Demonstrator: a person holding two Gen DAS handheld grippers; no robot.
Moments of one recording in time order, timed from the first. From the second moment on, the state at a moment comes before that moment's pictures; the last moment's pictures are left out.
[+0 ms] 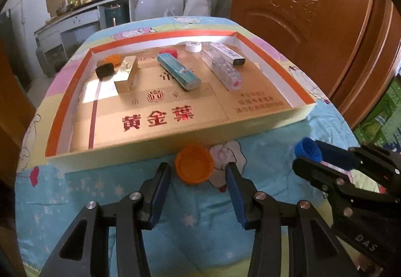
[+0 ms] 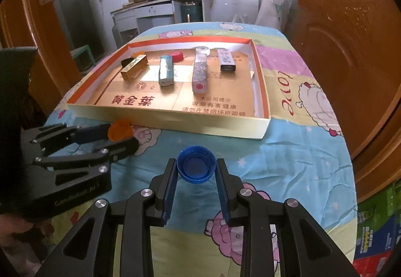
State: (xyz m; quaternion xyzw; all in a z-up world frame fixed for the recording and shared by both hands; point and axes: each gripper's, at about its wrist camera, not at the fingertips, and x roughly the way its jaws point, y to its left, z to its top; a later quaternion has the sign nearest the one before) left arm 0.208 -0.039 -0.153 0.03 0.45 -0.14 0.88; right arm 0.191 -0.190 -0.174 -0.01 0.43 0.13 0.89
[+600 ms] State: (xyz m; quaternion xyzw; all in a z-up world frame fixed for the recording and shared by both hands) left arm 0.201 -0.026 -0.134 0.01 0.43 -0.13 0.90; right arm 0.192 -0.188 -0.168 0.01 0.42 0.14 0.89
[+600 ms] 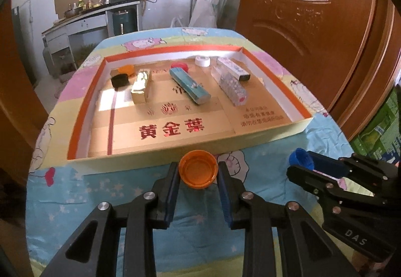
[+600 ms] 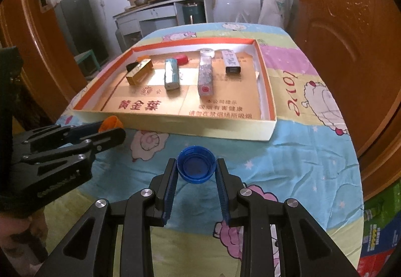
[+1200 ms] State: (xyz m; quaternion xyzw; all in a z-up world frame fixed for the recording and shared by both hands) left arm 0.198 0.004 -0.092 -0.02 0.39 -0.11 0.91; right arm 0.201 -0.164 -0.132 0.01 0.39 0.17 0.91
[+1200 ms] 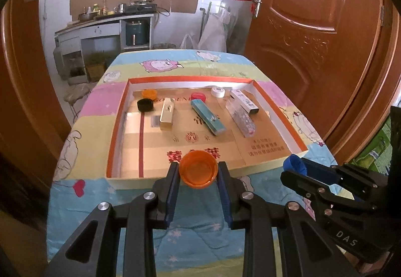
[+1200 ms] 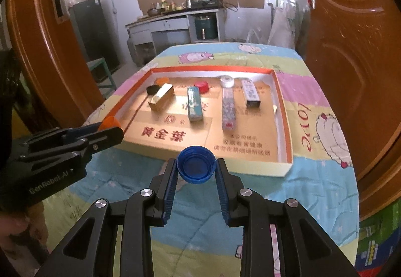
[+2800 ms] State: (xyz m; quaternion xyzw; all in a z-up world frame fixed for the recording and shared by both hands) left arm 0.294 0.054 -0.130 -0.04 0.43 -0.04 0.90; right arm 0.316 -0.086 -0.165 -0.03 0.43 0.25 0.87
